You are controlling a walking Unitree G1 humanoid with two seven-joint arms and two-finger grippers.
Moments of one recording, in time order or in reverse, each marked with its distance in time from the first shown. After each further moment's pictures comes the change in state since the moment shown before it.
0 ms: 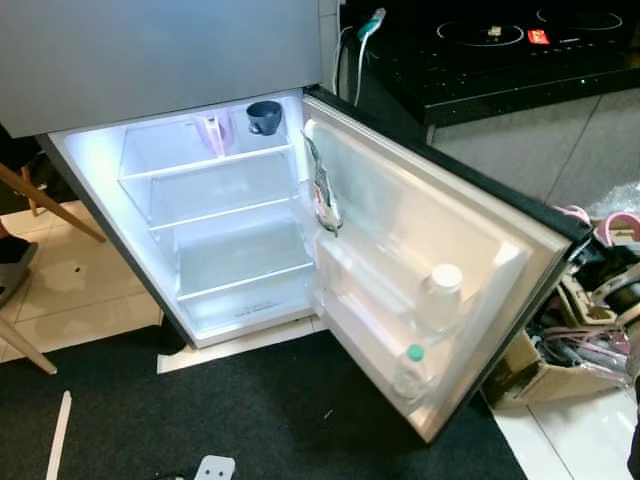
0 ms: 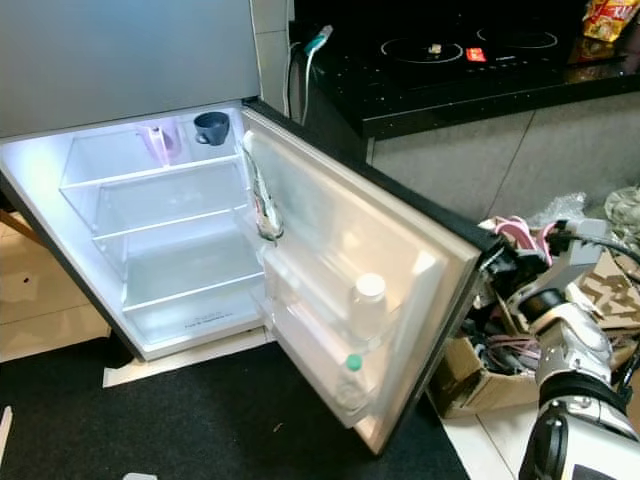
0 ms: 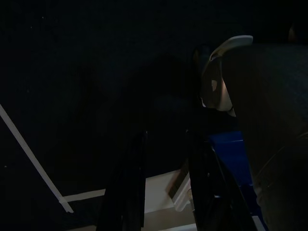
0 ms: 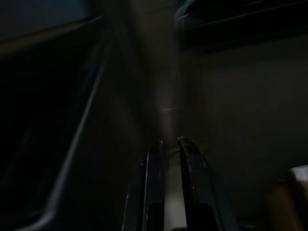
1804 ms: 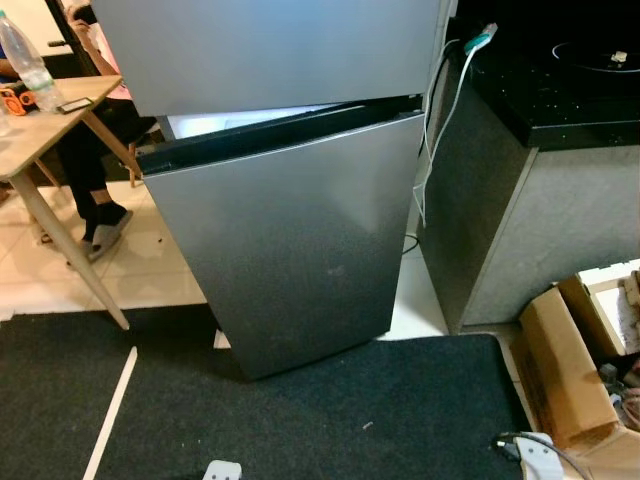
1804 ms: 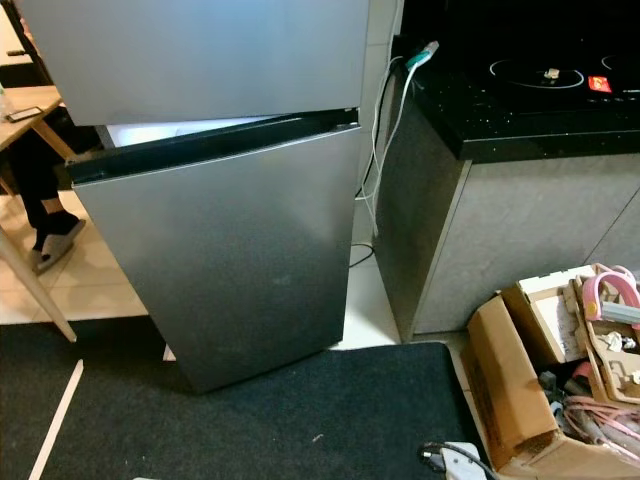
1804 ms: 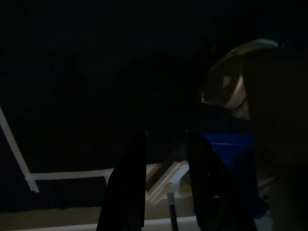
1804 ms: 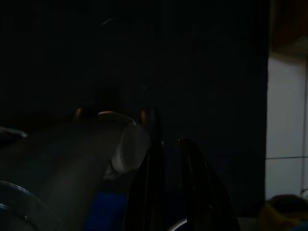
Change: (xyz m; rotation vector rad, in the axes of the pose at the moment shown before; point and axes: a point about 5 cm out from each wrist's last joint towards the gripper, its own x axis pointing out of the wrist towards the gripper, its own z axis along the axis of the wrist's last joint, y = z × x) left arm 0.001 -0.007 0.003 0.005 -0.006 -0.037; right arm -0.142 0.071 -0.244 0.102 1.049 -0.697
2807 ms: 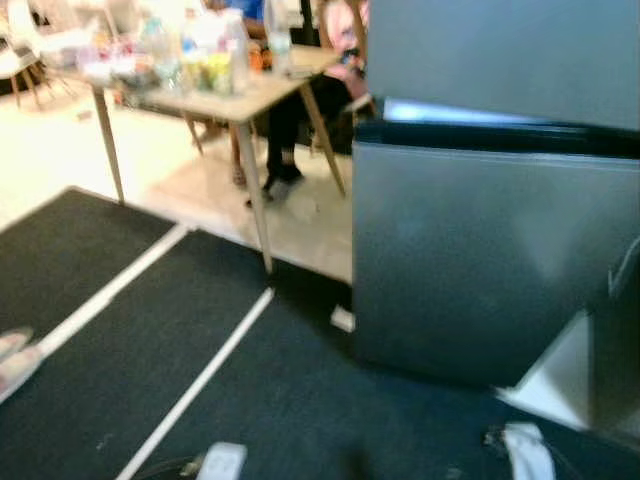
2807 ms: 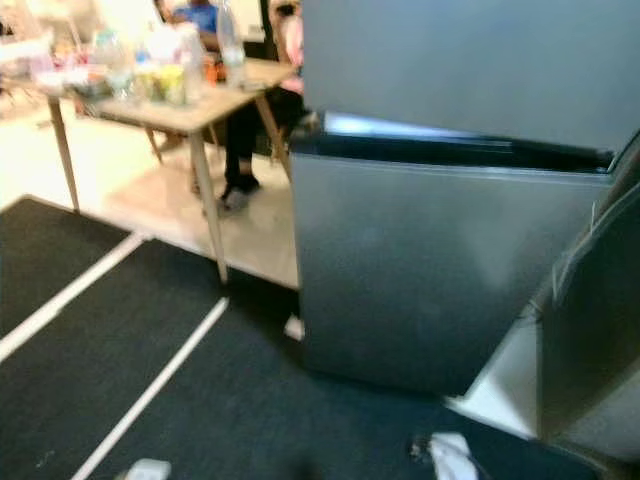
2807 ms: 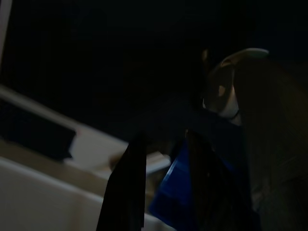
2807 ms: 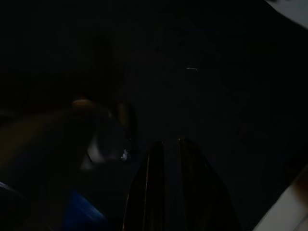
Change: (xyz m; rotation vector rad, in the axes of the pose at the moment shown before) left arm 0.001 0.001 0.009 0.003 -0.017 0.007; right arm 0.001 0.004 -0.005 -0.054 0.023 -0.004
